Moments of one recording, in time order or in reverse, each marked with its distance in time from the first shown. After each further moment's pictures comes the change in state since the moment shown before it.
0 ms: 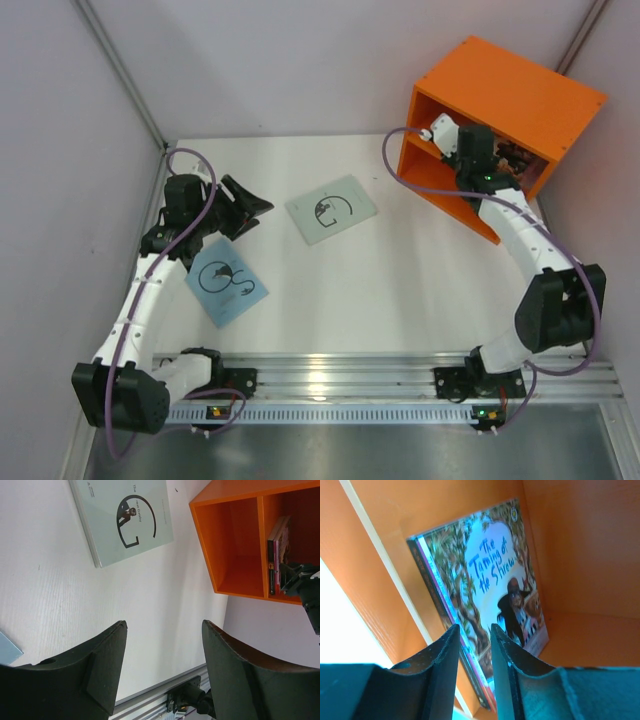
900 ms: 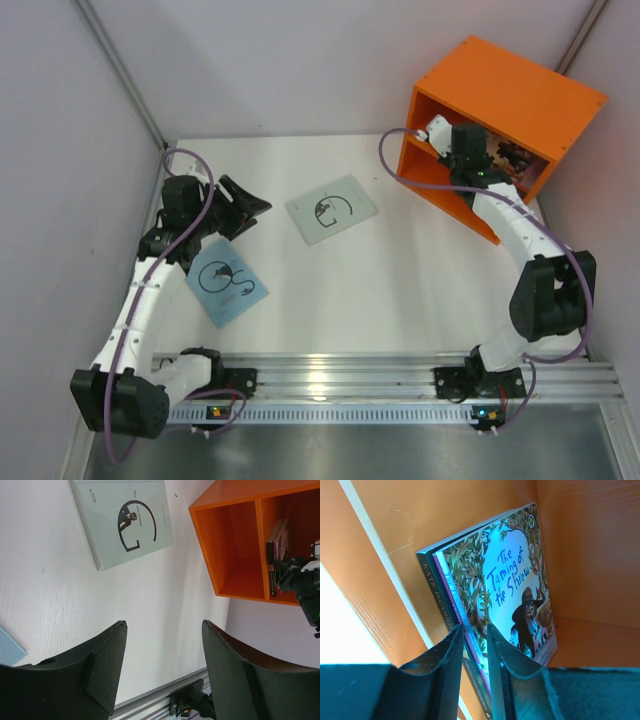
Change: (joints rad) left arm 0.000 -0.023 0.000 -0.005 -0.020 0.009; right arm -0.001 0.083 0.040 0.005 0.022 -0.006
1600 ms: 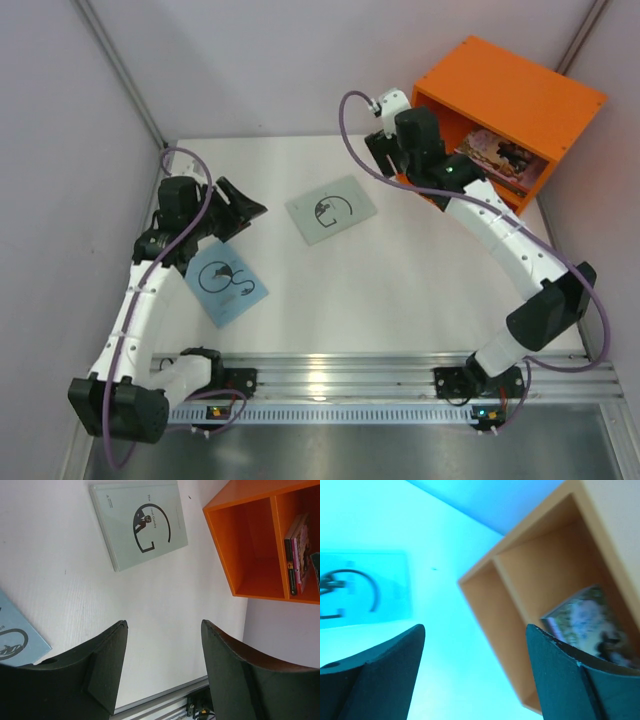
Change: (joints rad) left arm 0.001 -0.010 0.031 -0.068 -0.036 0.084; right arm 0.359 -0.010 0.313 -0.252 0.024 0.444
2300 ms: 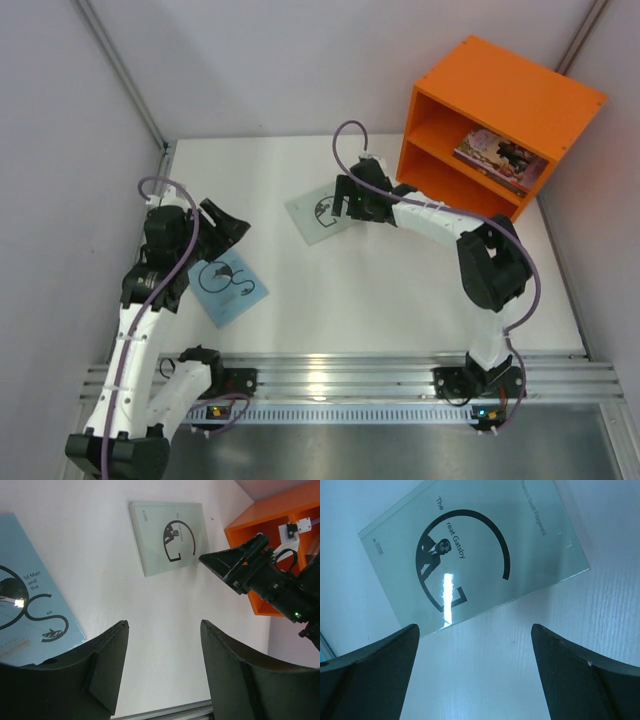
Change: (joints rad) left arm 0.010 -0.282 -0.102 -0.090 -0.166 0.048; right arm 0.056 0.302 -0.229 0.207 -0.369 0.906
